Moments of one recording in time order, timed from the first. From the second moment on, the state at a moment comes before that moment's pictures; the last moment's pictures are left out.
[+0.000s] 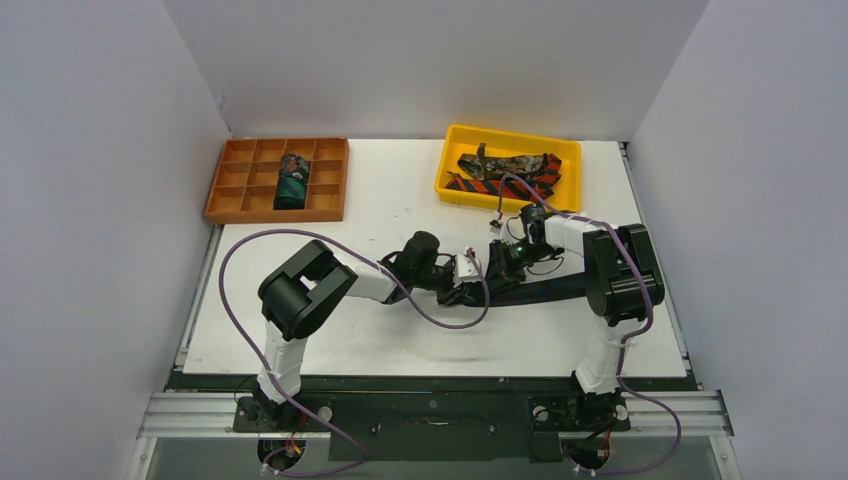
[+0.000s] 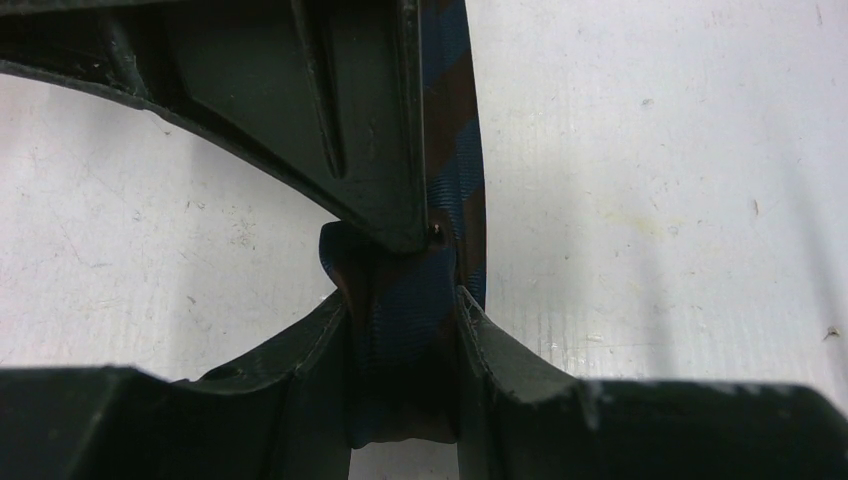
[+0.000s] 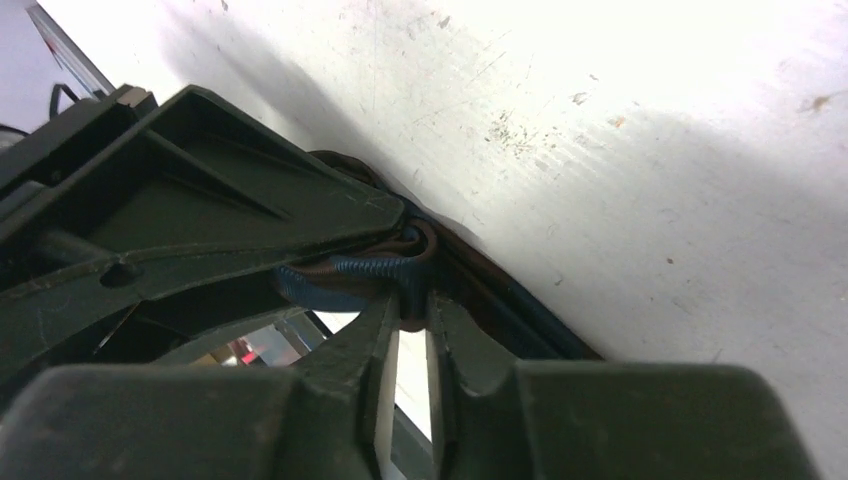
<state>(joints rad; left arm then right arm) -0.80 2.02 0.98 0.47 0.66 0.37 0.20 1.91 1.11 -0.69 -0.77 0.05</state>
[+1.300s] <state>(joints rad) -0.82 2.02 0.95 0.56 0.66 0.22 0.20 1.95 1.13 -0.79 -0.72 0.01</state>
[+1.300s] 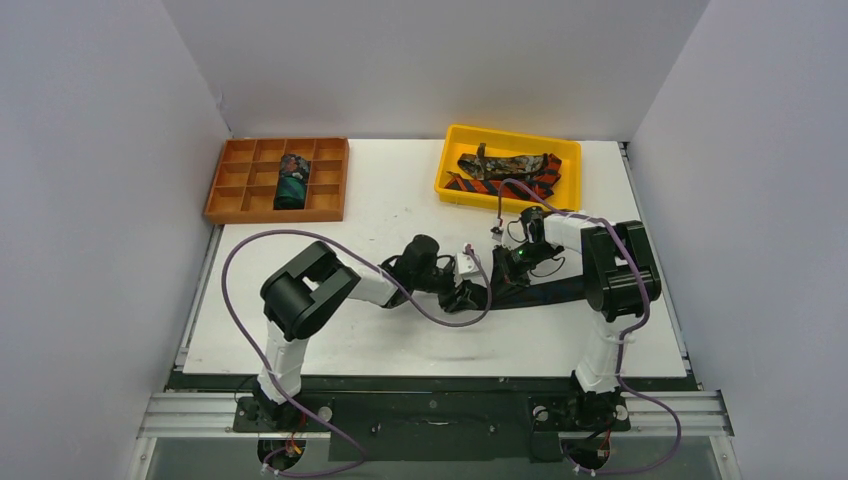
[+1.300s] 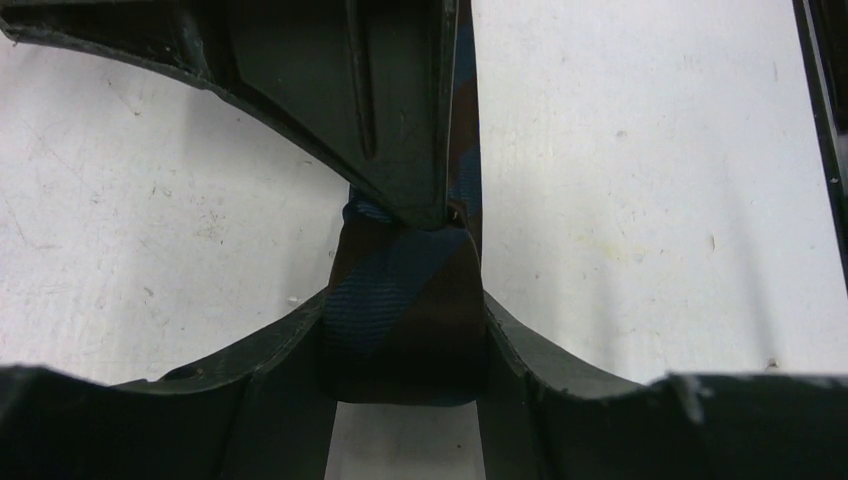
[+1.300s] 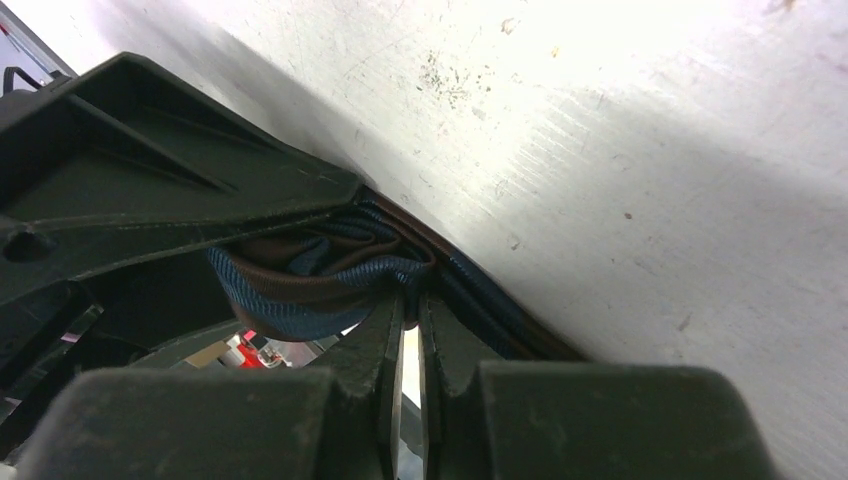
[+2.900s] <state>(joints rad) -0.85 2.07 1.25 0.04 0.58 0.51 0.14 1.75 1.06 -0.69 -0.79 0.08</state>
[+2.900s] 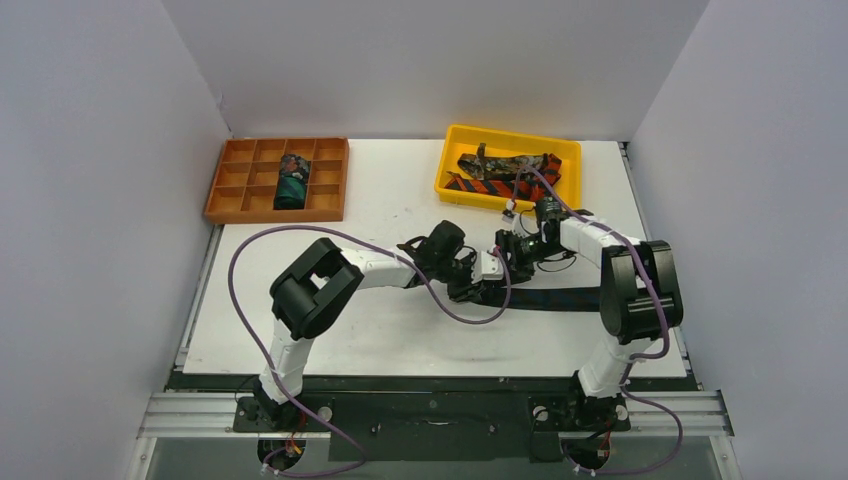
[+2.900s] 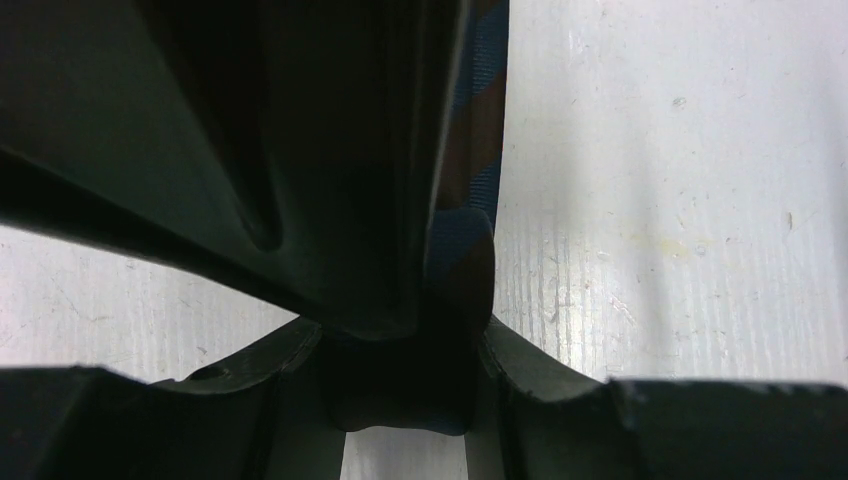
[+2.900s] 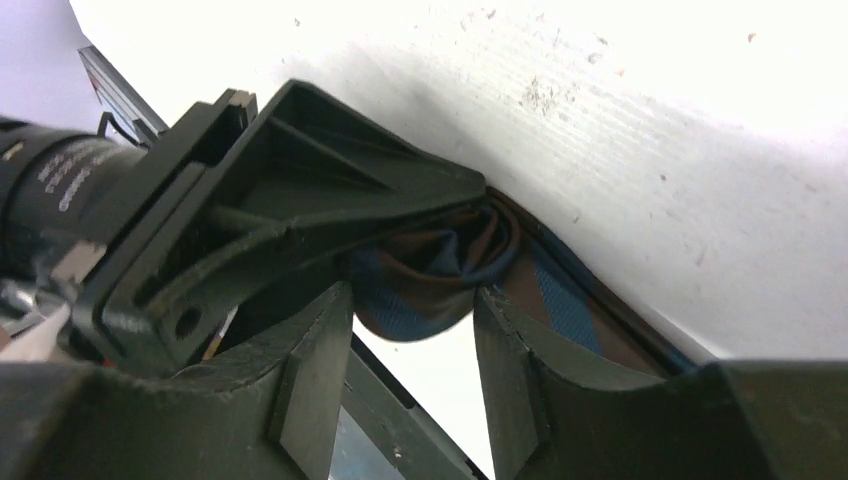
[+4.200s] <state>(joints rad) -0.84 2.05 1.21 0.09 0.55 0.47 0.14 1.83 1.06 -0.75 -0.68 0.00</state>
